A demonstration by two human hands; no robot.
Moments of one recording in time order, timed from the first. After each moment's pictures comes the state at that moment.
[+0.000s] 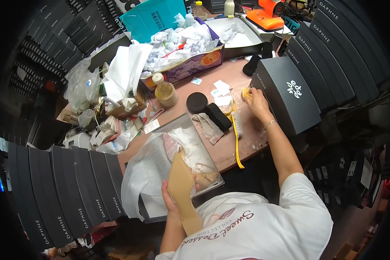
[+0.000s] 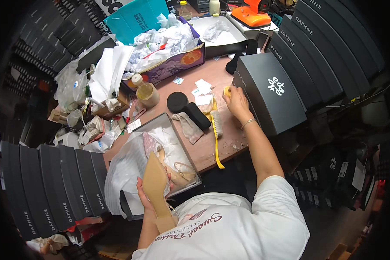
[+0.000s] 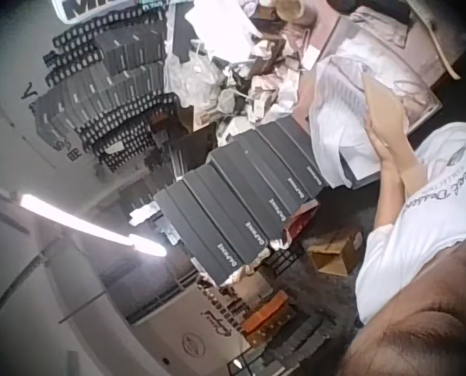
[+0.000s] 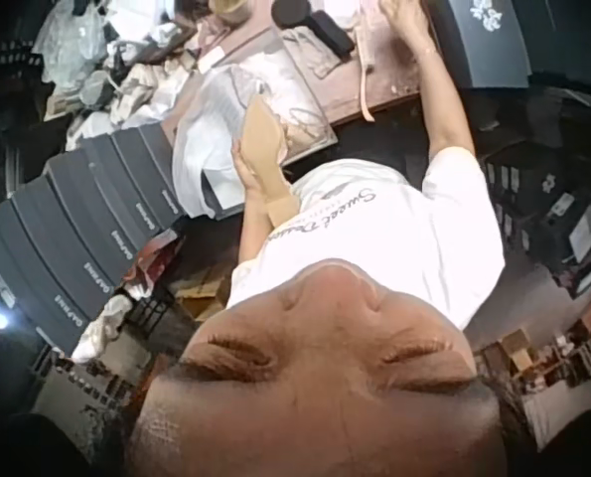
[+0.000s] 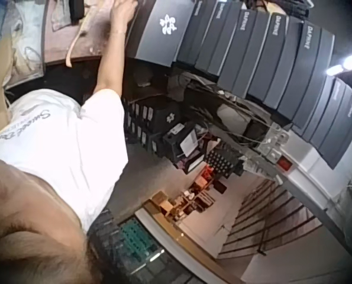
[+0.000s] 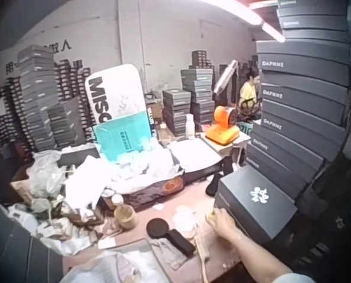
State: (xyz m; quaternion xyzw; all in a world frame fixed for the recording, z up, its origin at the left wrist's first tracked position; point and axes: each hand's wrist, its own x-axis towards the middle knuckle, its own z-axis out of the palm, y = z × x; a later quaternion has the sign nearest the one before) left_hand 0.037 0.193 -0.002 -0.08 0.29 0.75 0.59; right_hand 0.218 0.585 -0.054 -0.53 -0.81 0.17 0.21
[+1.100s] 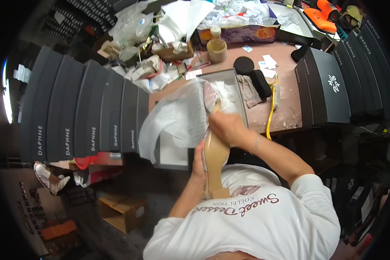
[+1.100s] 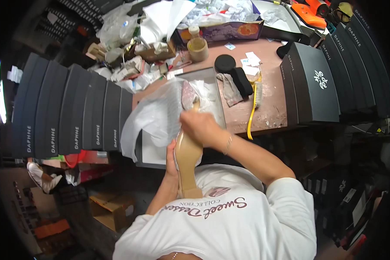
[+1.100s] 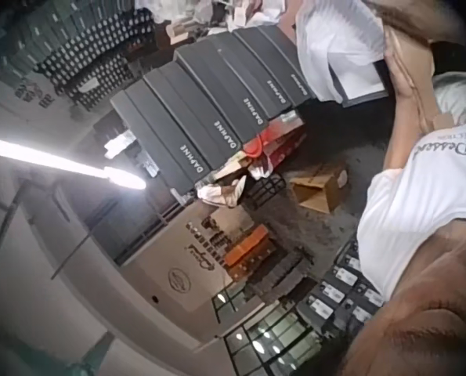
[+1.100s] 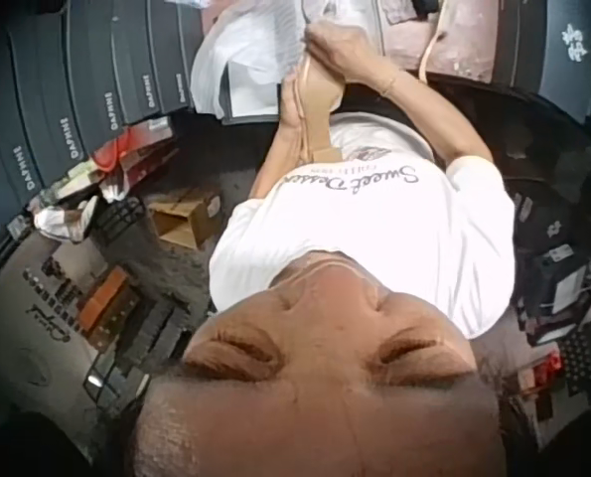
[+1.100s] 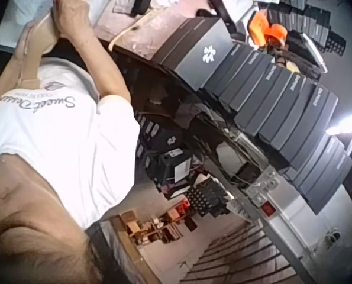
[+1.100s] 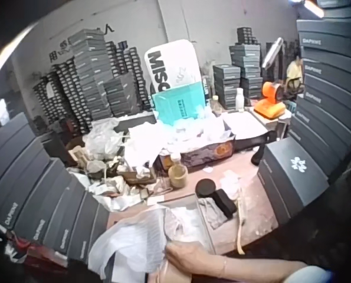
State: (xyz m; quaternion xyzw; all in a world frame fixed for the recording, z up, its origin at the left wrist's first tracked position) left_hand 0.081 0.139 0.007 -0.05 0.41 0.75 0.51; right_hand 0.152 0.251 0.047 0.11 -0.94 0.28 0.17
